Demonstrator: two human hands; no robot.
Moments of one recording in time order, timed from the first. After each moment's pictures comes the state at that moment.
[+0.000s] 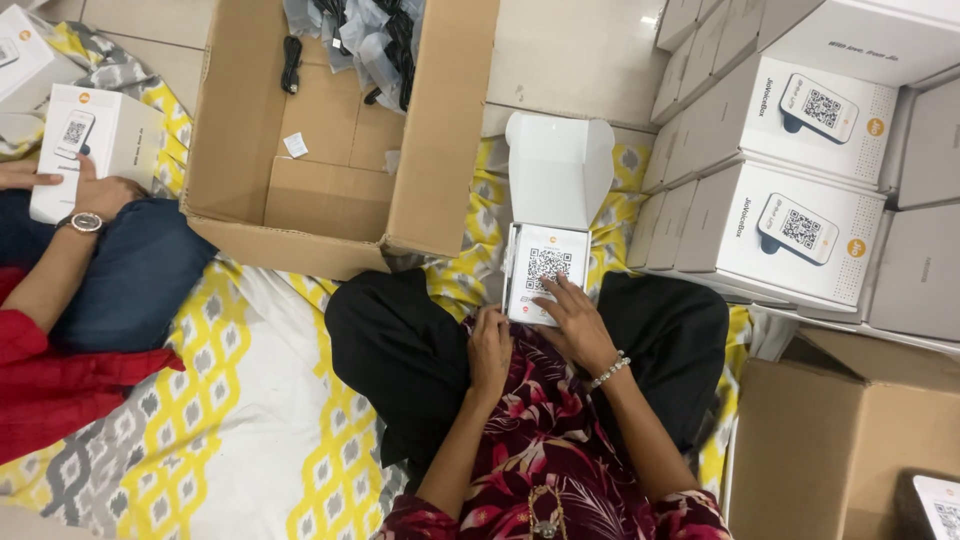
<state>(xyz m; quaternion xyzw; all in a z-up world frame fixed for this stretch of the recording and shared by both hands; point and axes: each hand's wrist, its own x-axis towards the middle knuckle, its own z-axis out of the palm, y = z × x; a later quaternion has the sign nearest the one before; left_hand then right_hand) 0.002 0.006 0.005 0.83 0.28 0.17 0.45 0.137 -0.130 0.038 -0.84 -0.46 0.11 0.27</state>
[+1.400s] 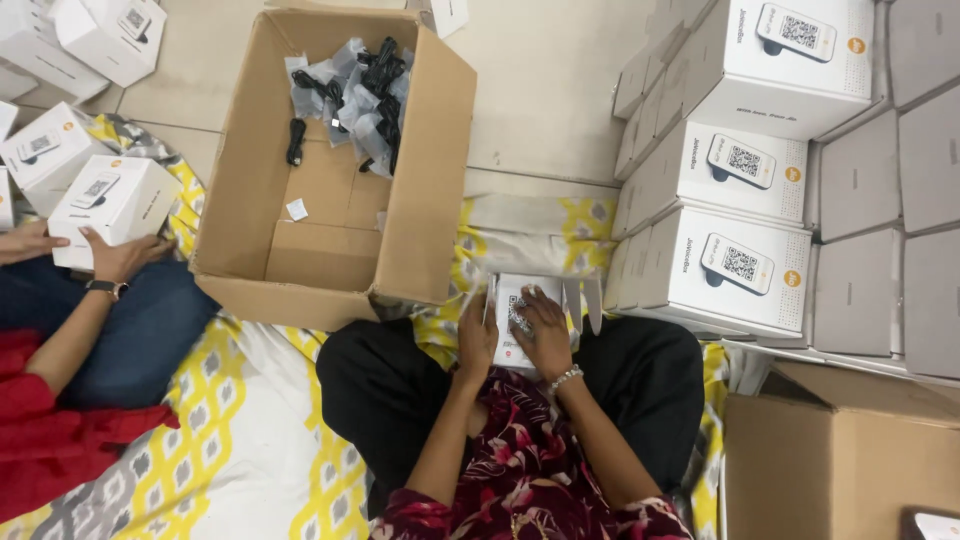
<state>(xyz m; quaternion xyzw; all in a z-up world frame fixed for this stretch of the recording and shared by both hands) 0.094 0.044 -0.016 0.81 0.26 0.23 0.48 0.159 -0.098 0.004 -0.85 -0.37 -0.04 0.37</state>
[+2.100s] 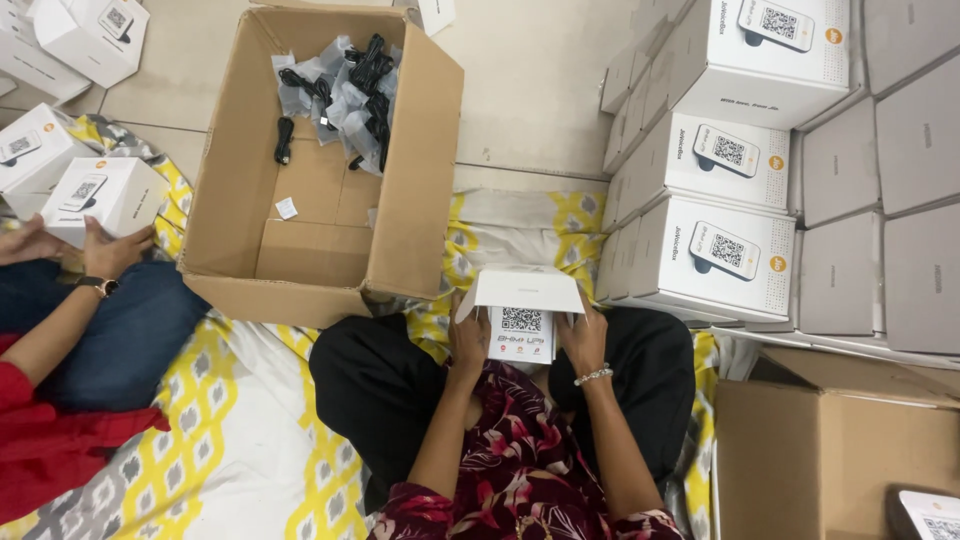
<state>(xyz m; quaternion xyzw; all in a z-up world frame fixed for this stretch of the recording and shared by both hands) 0.076 0.044 -0.052 0.86 0.21 0.27 0.39 0.172 -0.149 0.019 -0.89 -0.17 -0.05 0.43</state>
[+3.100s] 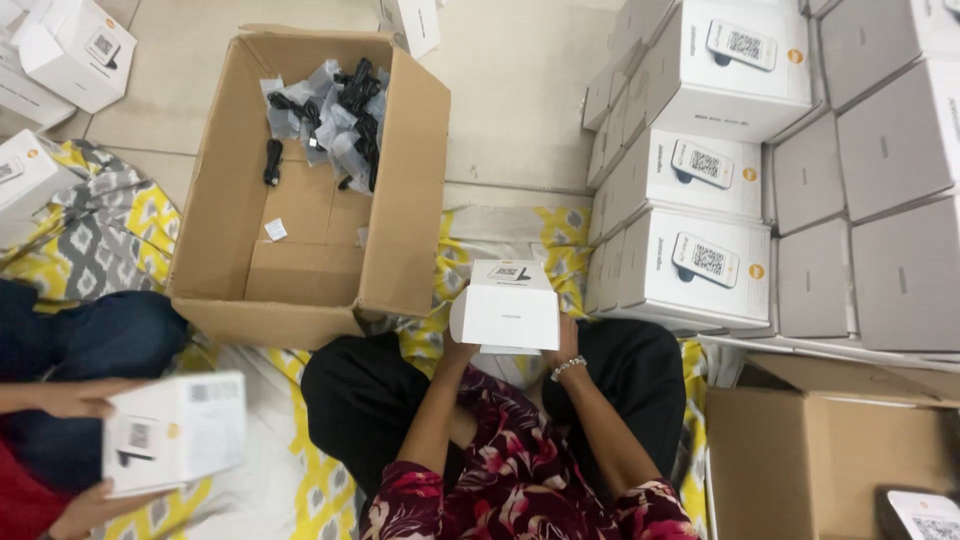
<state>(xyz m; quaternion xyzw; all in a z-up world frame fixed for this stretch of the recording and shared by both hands) 0.096 0.068 -0.125 0.86 0.07 0.28 0.43 0.200 -0.146 -0.118 -0.93 -0.20 0.08 0.32</state>
